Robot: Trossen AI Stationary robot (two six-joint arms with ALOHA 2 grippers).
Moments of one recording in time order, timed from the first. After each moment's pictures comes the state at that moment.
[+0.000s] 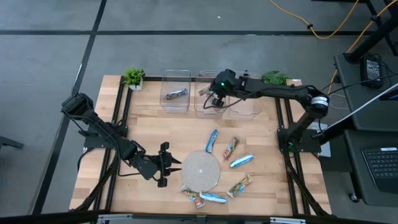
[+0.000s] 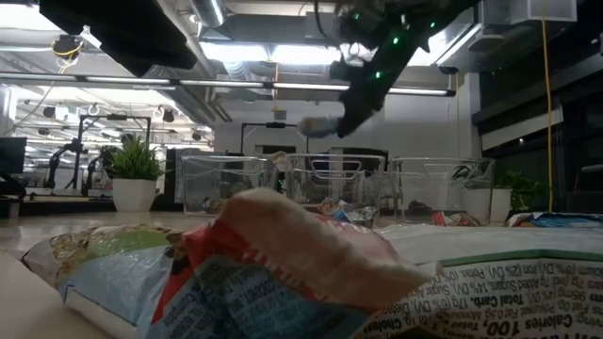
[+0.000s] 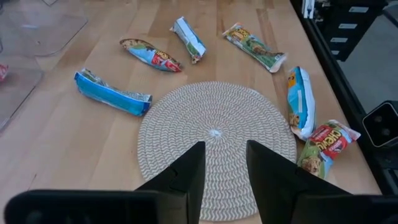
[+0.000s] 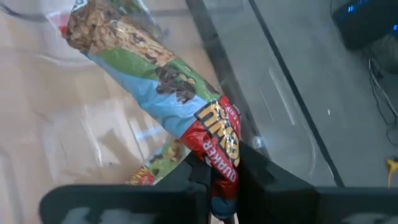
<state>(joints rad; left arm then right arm) -0.64 1.41 0.74 0.04 -0.56 -0.44 -0.38 1.68 1.27 -0.41 0.32 -0.24</state>
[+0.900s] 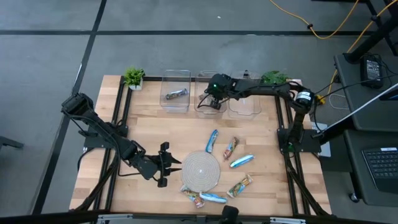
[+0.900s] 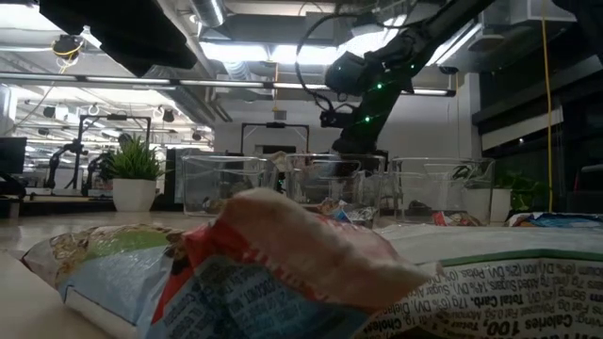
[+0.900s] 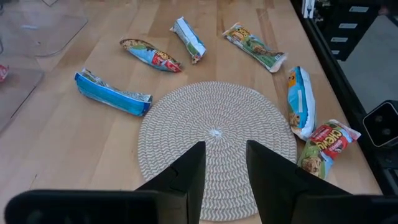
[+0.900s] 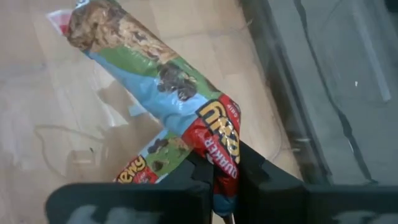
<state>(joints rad) -0.64 1.41 0.74 0.04 -0.56 -0.44 -0.44 1.87 1.27 -0.36 0.26 -0.24</state>
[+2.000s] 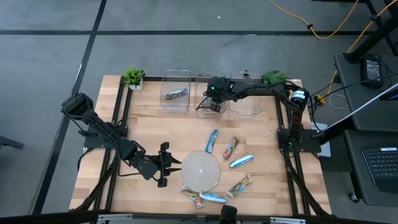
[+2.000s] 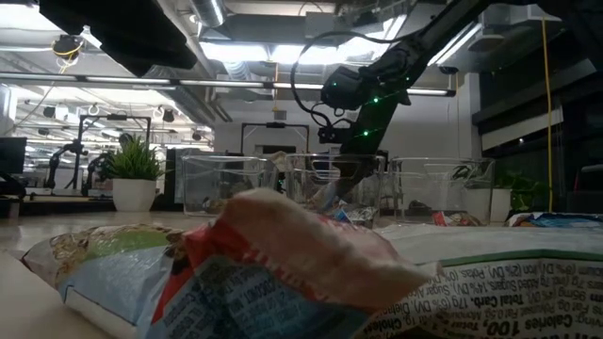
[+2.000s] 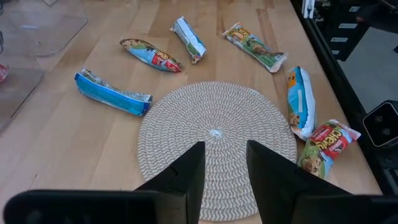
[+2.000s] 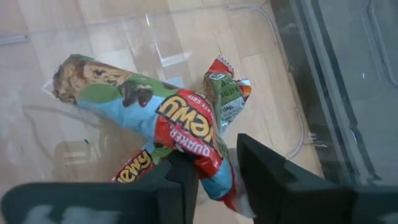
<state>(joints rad) -0.64 1.41 0.74 0.04 -0.56 -0.44 -0.44 1.93 1.27 -0.36 0.26 -0.25</state>
